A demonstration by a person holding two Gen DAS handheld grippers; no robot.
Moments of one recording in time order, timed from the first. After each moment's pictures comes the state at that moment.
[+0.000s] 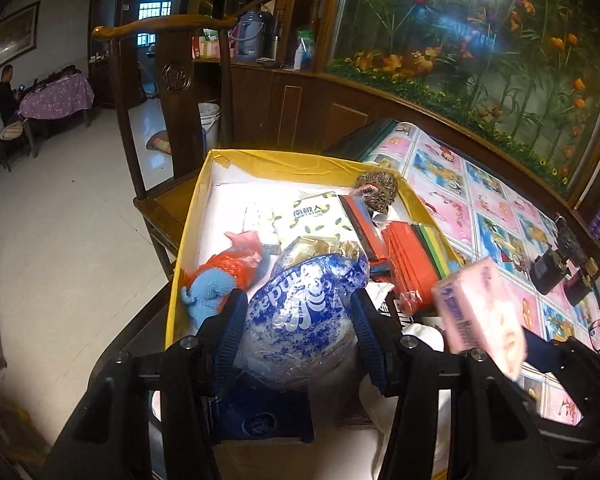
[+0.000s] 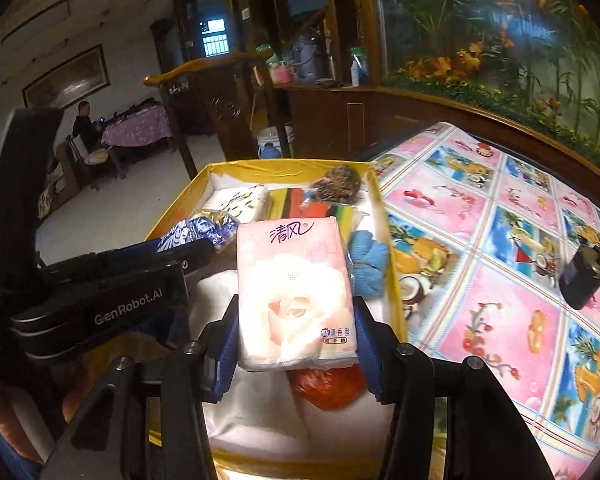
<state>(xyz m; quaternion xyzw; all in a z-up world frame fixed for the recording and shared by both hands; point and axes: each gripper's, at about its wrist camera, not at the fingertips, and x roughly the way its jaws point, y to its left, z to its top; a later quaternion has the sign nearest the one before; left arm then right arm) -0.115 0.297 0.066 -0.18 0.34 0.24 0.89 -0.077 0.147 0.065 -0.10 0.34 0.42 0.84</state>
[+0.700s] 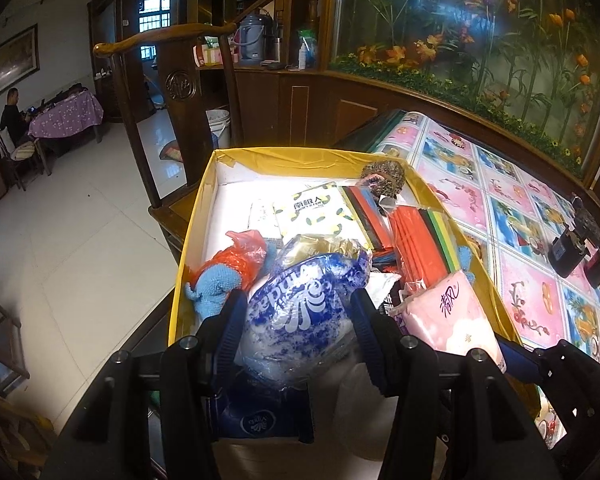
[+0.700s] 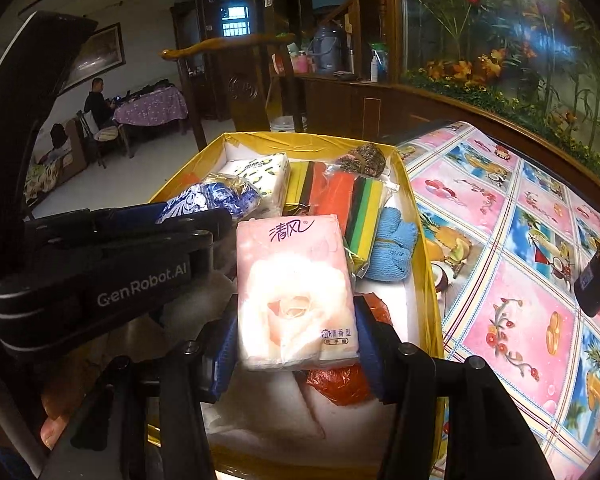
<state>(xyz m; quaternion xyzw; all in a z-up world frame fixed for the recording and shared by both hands) -0.107 0.281 0.063 -0.14 0.35 0.27 0.89 -0.084 0.151 0.042 -0.13 0.33 0.43 0.83</state>
